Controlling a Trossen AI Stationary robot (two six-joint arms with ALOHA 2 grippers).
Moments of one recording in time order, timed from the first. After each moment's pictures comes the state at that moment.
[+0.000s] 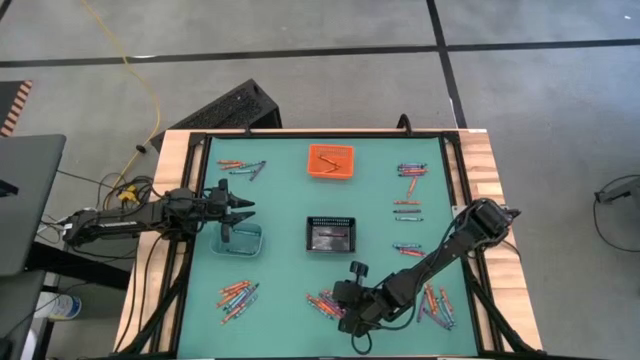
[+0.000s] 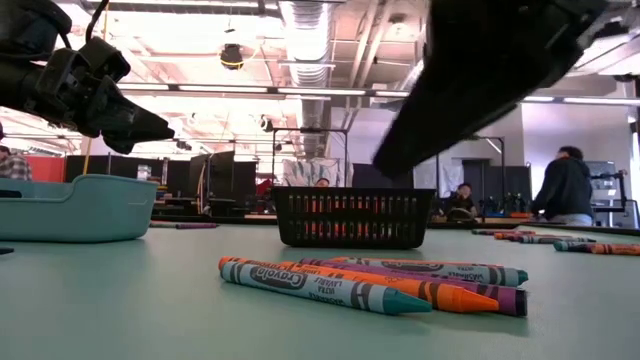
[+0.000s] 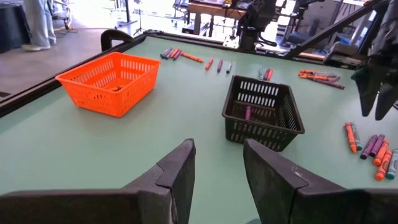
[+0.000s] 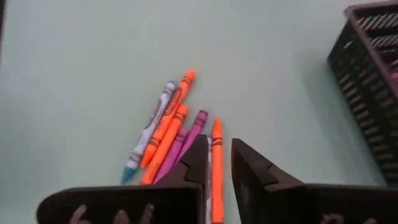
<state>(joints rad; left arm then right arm) 0.15 0.13 0.02 -0.01 -0.02 -0.13 0.62 1.98 1.34 -0.38 0.51 0.71</state>
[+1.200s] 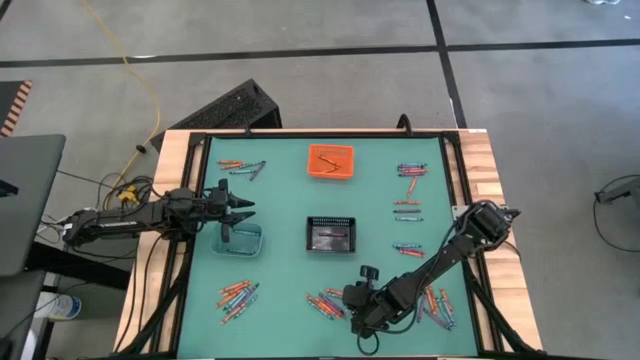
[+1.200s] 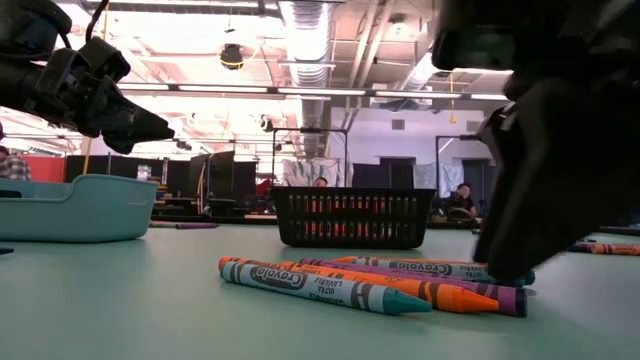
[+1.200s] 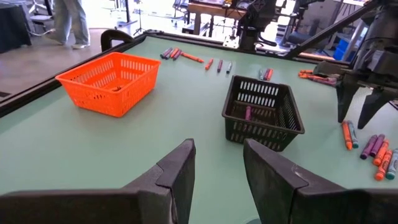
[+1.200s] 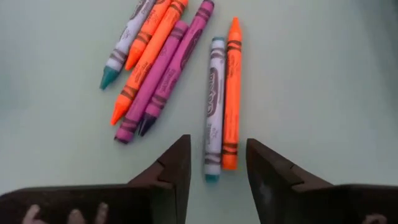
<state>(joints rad) 0.15 0.13 0.02 -0.01 -0.02 -0.13 0.66 2.00 1.27 -0.45 0.38 0.79</state>
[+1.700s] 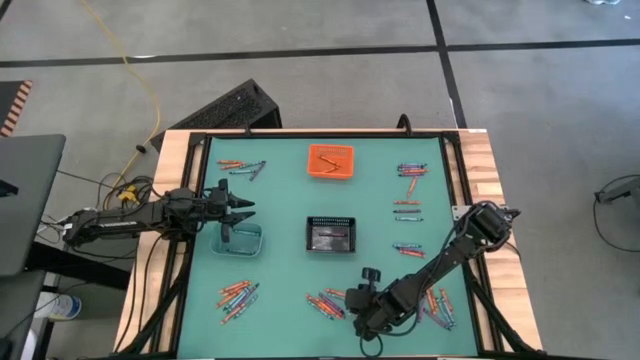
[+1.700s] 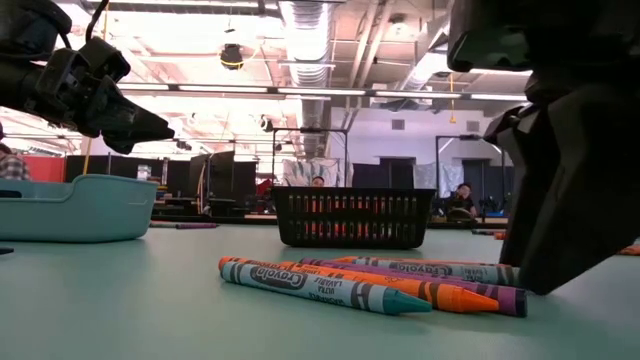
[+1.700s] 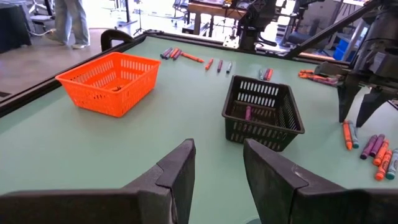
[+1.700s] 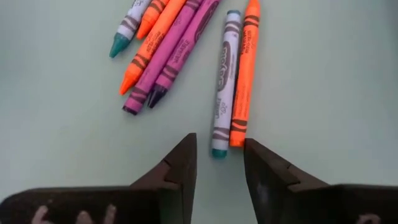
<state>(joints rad) 0.15 0.13 0.02 -0.01 -0.02 -0.13 0.67 2.00 1.27 -0.48 0.35 0.76</state>
